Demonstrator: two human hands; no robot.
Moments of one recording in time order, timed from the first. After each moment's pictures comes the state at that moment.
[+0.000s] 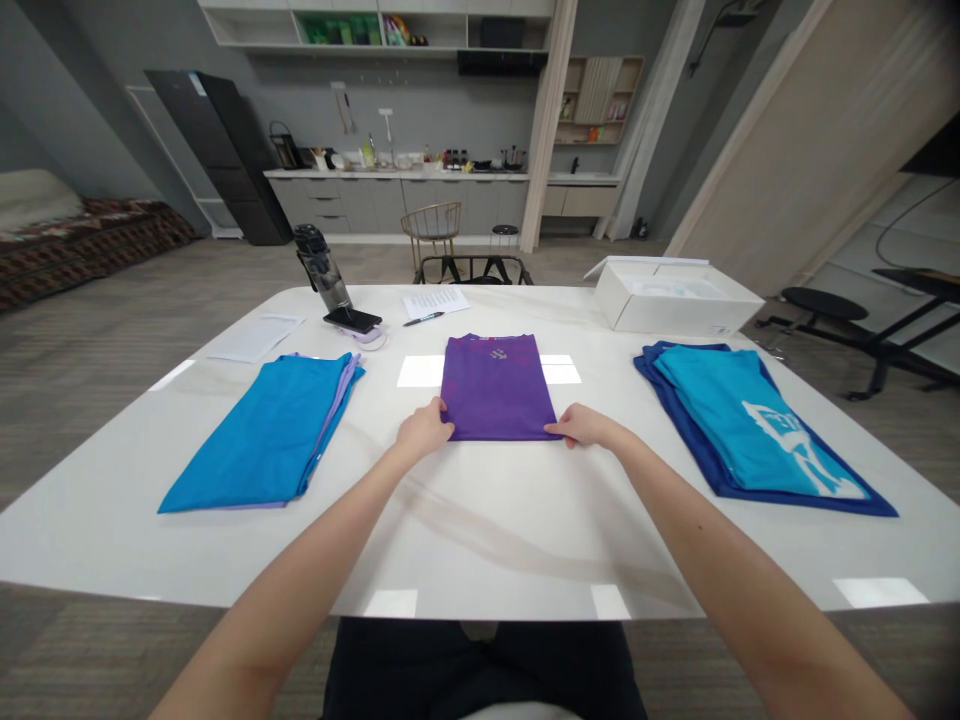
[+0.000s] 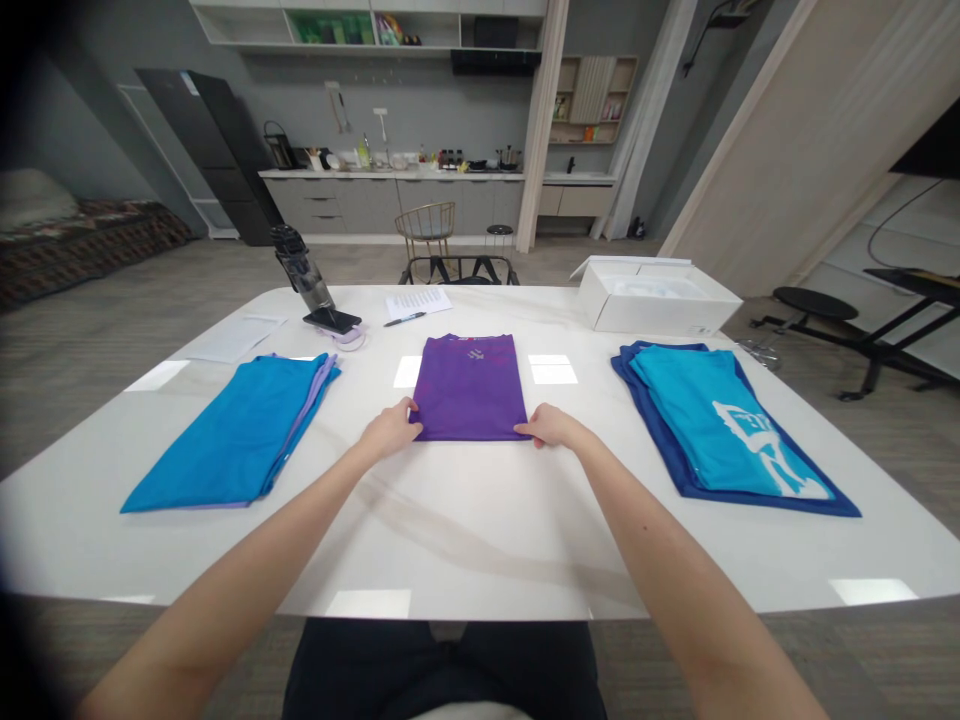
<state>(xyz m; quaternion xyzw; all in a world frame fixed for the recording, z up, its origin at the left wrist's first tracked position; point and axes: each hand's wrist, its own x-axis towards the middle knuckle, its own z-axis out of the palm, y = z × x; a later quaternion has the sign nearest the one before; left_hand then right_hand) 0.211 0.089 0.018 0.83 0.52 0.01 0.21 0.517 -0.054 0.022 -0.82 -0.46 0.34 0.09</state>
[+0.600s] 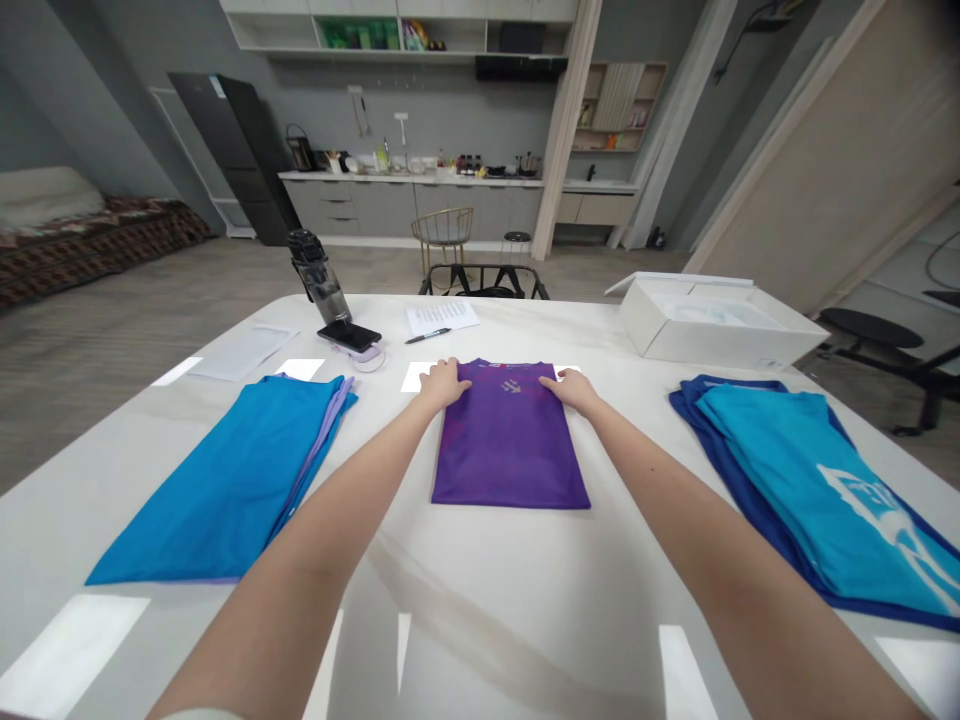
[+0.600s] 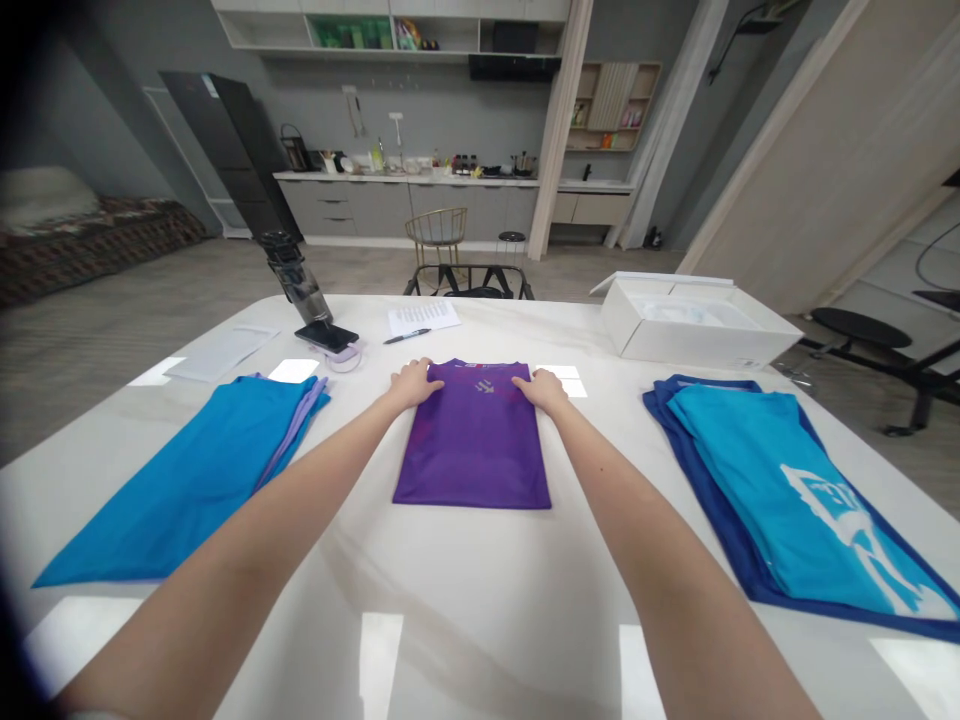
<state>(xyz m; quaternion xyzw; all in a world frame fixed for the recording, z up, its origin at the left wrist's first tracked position) 0.312 0.241 0.021 0.84 0.51 0.06 0.15 0.587 0.121 -0.006 -0.88 -0.41 0.14 0.19</state>
